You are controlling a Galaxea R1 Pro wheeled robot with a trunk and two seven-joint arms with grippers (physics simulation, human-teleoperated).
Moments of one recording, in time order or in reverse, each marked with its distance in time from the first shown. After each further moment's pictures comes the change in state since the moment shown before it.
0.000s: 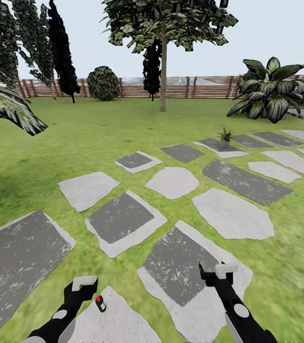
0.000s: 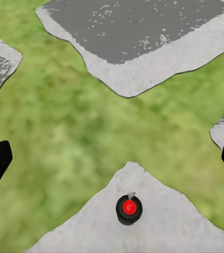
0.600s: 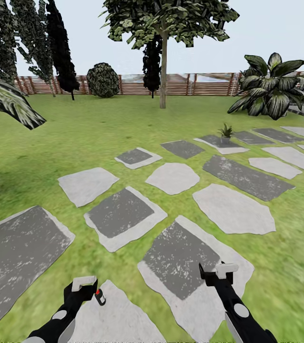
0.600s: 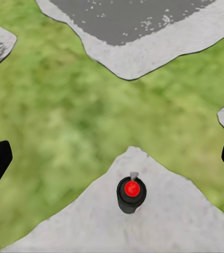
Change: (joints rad) left arm 0.002 0.001 -0.001 0.000 0.000 0.000 0.000; right arm 0.000 0.000 0.001 -0.002 0.000 -0.003 0.000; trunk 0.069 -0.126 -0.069
